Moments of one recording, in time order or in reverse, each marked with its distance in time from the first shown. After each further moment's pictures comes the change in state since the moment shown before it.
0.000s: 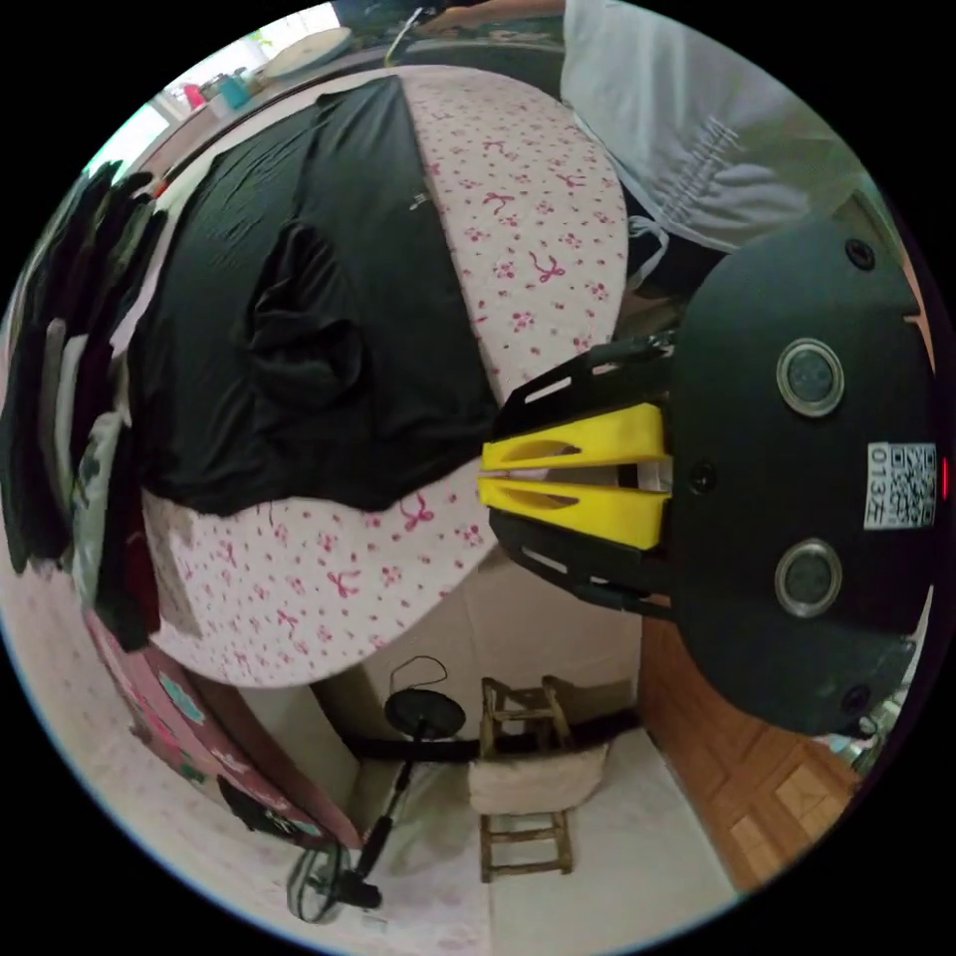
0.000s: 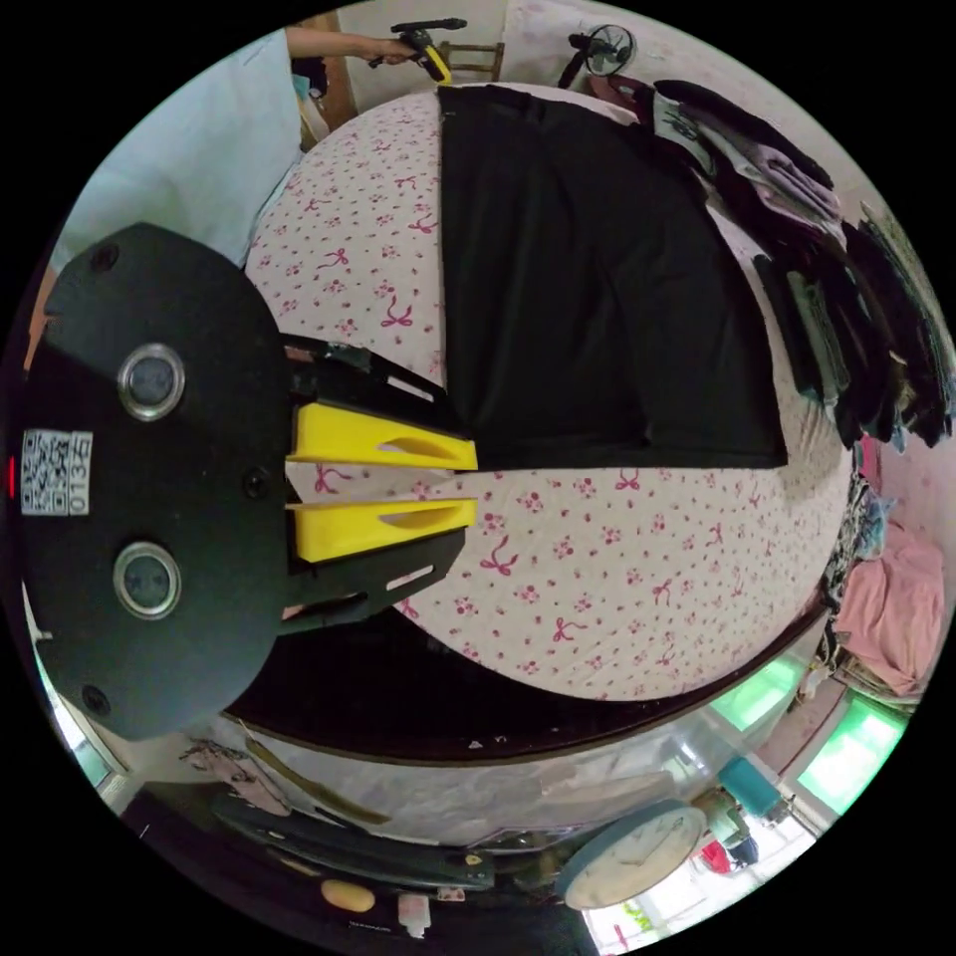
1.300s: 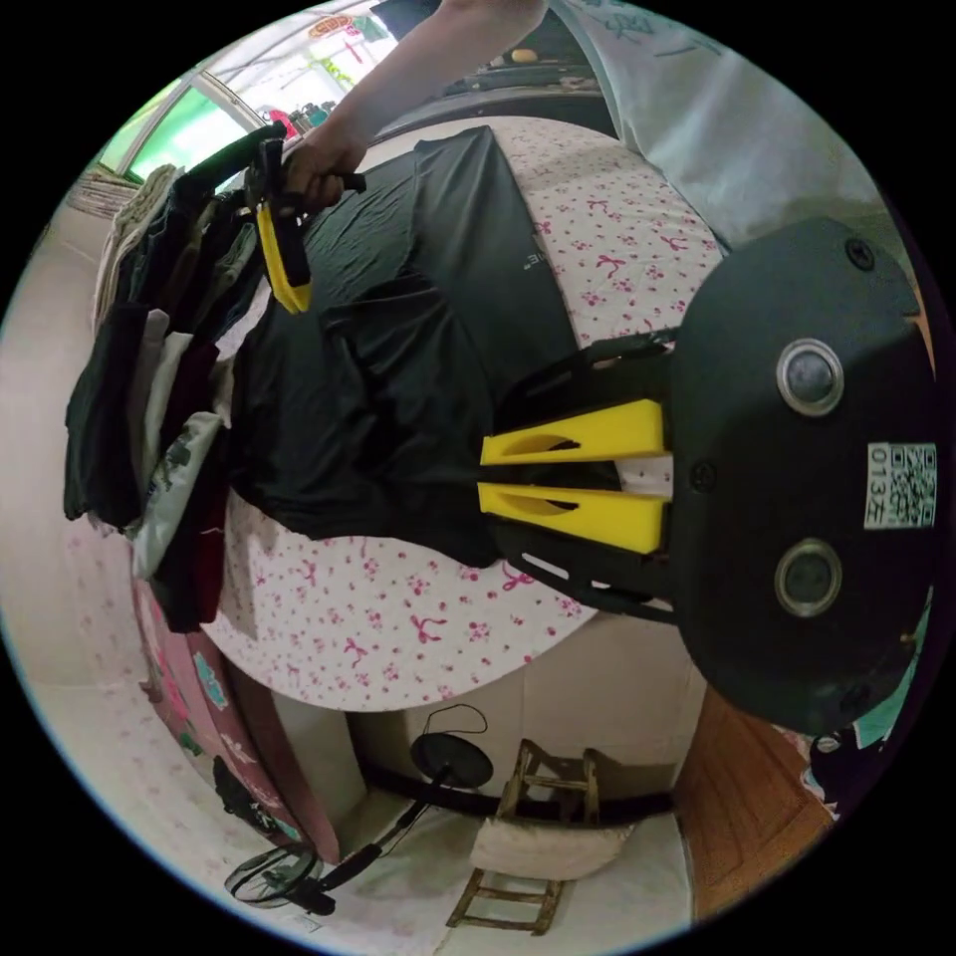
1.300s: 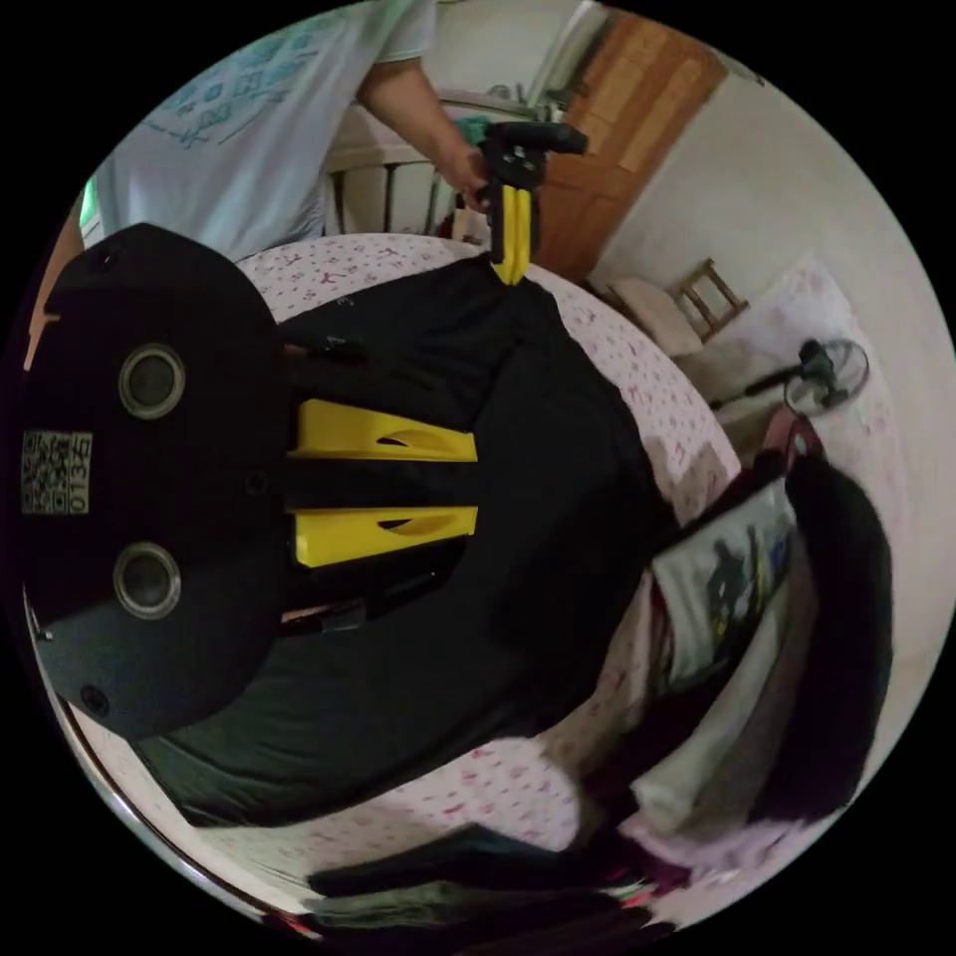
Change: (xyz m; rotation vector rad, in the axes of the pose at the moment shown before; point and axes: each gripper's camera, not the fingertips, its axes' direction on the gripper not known) left arm -0.008 0.005 0.039 0.264 0.173 -0.097; right arm -0.554 -0.211 0.047 0.034 -0.445 -1.007
